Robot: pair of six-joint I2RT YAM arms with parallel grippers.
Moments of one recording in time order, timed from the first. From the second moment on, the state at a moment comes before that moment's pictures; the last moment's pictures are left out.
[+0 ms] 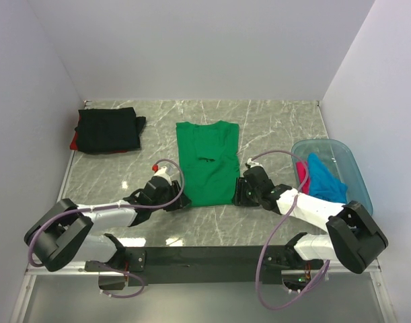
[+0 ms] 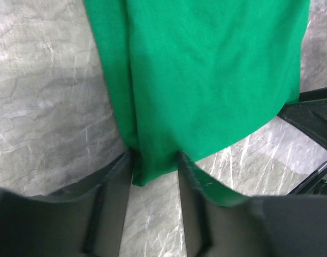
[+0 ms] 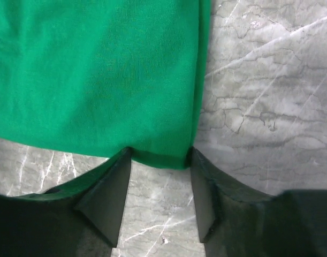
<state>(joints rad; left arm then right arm) -0.71 1.29 0.34 0.28 0.04 -0.85 0.61 1.26 0.50 -0.18 0.03 0.61</state>
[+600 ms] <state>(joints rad) -0.71 1.20 0.33 0.19 0.06 -0.84 0.64 1.11 0.50 -0.31 -0.03 0.62</state>
